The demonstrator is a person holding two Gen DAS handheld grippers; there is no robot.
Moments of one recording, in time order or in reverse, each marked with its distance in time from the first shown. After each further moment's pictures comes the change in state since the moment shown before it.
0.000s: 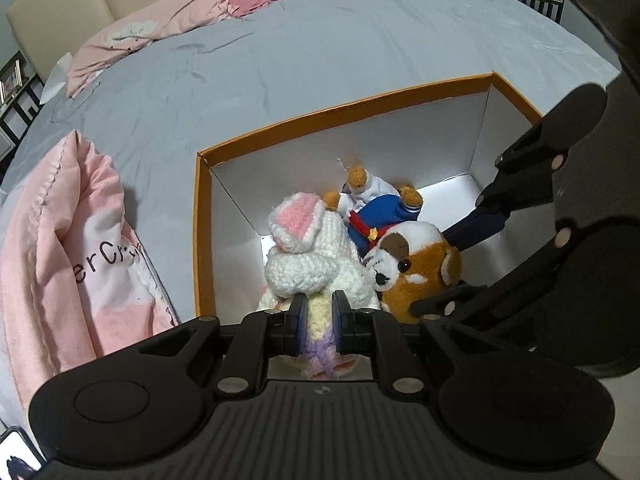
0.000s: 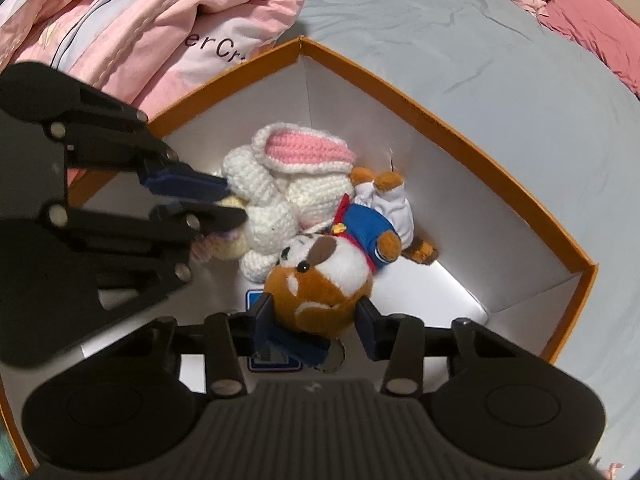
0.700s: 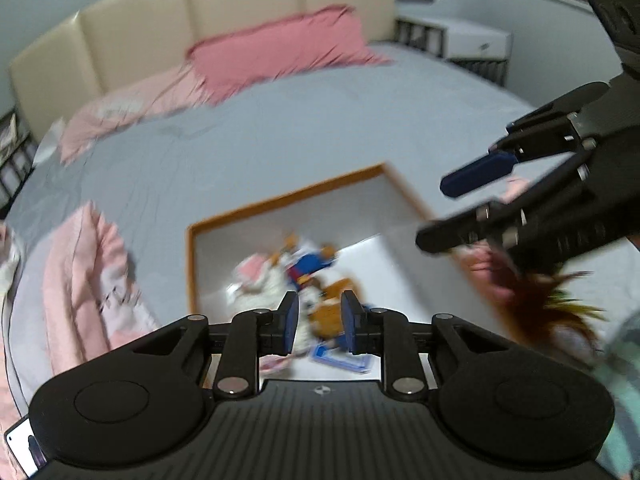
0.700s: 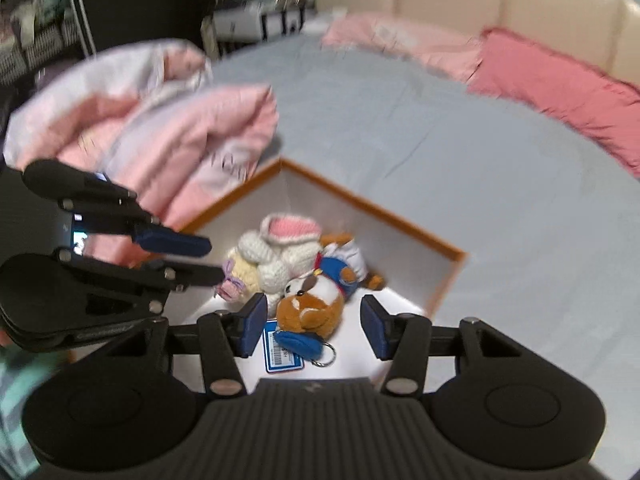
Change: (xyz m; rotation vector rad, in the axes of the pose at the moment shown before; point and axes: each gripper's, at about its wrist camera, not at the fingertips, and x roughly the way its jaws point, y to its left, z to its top) left arm -0.111 -0.041 -0.030 0.065 -0.270 -0.088; right arm -0.152 -0.003 -0.082 0.144 -0.380 -0.069
